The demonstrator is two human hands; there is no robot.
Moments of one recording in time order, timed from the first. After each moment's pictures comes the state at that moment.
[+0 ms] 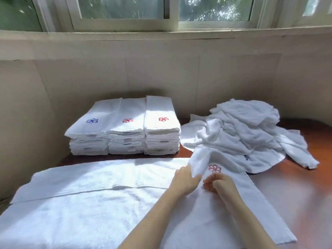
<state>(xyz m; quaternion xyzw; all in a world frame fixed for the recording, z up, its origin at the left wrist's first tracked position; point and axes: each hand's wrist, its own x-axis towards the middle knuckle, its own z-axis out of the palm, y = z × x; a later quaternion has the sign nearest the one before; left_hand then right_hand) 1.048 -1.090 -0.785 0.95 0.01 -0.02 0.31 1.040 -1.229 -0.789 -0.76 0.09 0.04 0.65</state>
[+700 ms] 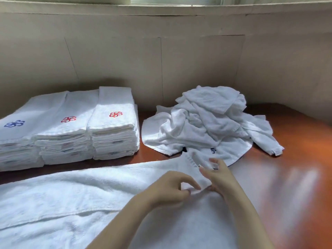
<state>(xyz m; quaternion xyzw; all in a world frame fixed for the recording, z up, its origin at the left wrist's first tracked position) 1.062 -1.150 -0.764 0.89 -0.27 -0.07 0.36 1.094 -1.329 -0.797 -0.75 0.13 0.04 0.65</state>
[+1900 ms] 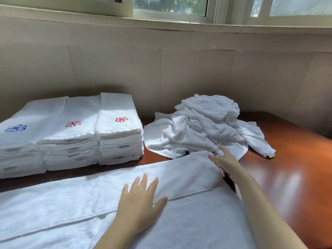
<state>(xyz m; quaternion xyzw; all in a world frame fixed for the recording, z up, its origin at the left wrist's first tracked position) 1.036 -1.066 -0.815 1.00 -0.07 0.01 0.06 1.134 -1.345 -0.775 -0.82 0.12 0.00 0.56</state>
